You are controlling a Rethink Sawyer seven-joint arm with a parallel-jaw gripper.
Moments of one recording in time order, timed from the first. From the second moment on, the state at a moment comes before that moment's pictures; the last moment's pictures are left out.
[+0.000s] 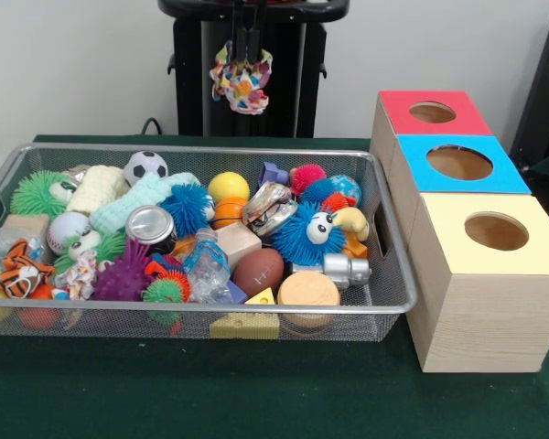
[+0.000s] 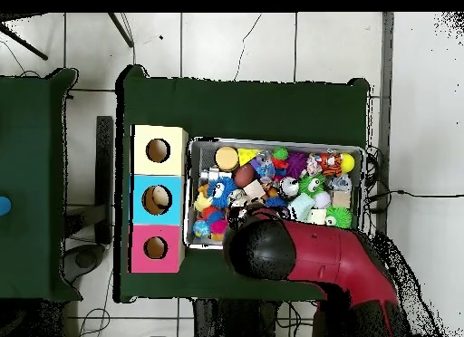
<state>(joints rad) -0.48 -1.08 0.20 1.95 -0.22 0.63 1.57</state>
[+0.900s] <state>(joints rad) -0.40 -1.09 0.08 1.95 -0.16 0.63 1.57</state>
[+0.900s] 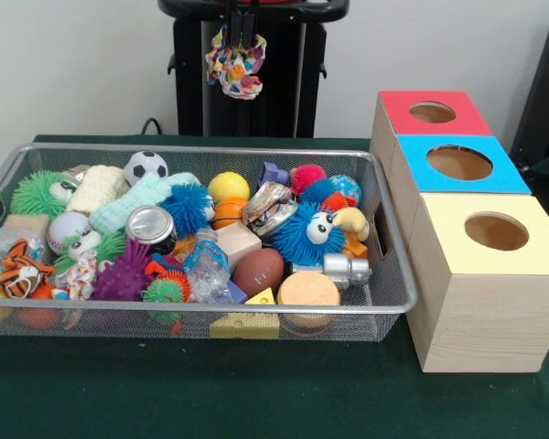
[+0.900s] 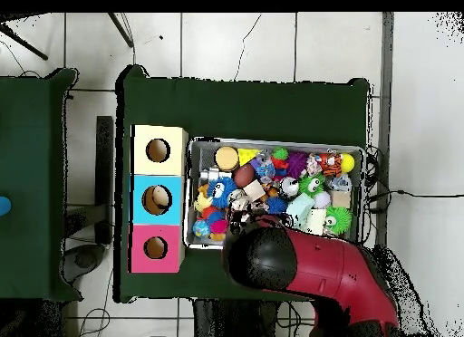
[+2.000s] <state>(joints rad) -0.23 -1.08 -0.03 1.96 -0.05 0.63 1.58</state>
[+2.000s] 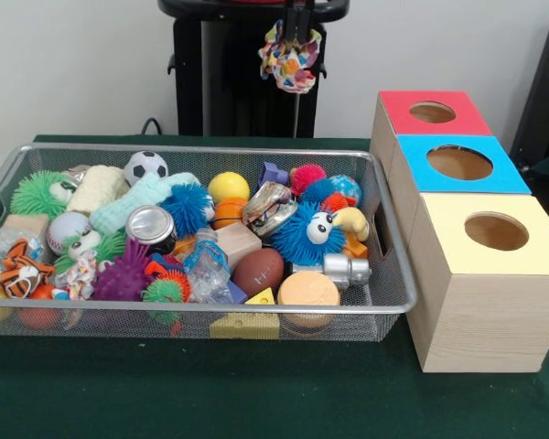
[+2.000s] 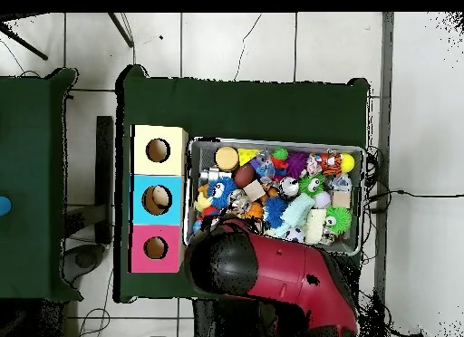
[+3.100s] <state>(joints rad) -0.07 -1.02 -0.11 1.97 0.06 0.62 1.70</state>
